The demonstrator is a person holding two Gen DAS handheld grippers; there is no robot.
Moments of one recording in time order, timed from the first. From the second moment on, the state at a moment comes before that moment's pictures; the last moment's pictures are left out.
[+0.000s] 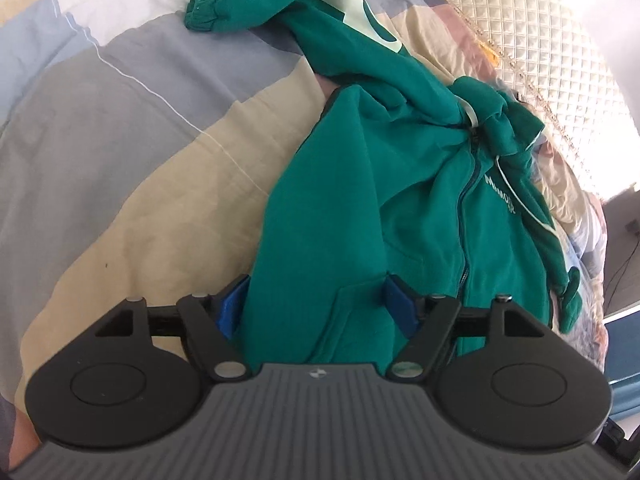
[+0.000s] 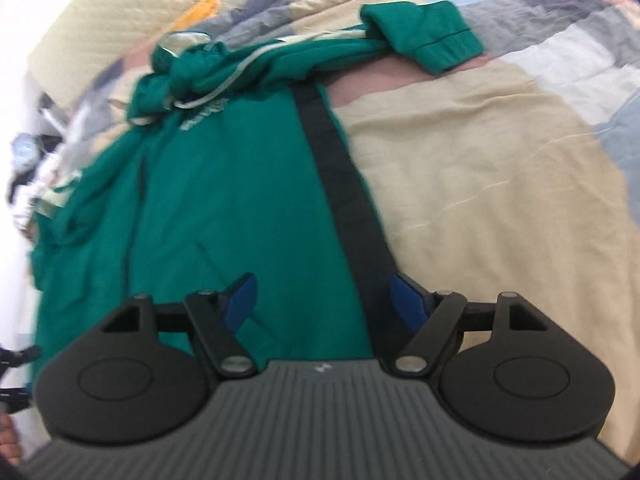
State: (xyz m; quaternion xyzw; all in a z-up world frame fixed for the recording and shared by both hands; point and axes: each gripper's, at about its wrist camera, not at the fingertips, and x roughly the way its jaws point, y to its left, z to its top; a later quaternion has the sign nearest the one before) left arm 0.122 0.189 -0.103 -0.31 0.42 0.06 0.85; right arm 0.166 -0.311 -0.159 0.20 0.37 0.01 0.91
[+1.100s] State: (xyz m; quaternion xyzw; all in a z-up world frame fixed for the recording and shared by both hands) left arm 0.093 0.208 -0.081 -0.37 0.45 0.03 0.81; right arm 0.122 -0.337 -0.131 0.27 0.29 0.08 0.91
